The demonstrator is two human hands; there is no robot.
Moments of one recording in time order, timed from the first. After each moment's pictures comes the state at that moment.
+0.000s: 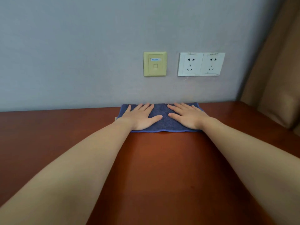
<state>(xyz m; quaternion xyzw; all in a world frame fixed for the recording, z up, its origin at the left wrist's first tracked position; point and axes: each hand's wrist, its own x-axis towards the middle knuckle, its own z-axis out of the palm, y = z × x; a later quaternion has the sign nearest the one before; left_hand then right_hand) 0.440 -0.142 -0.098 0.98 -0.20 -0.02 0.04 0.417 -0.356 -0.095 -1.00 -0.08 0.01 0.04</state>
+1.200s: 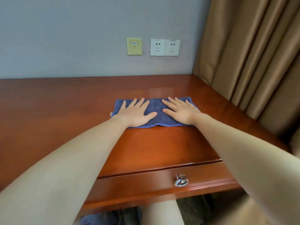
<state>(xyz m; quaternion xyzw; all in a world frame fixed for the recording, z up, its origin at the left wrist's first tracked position) 0.132 -0.169 -0.104 0.98 -0.21 -0.03 0.04 0.110 -0.380 -0.099 -1.00 -0.06 0.03 0.03</state>
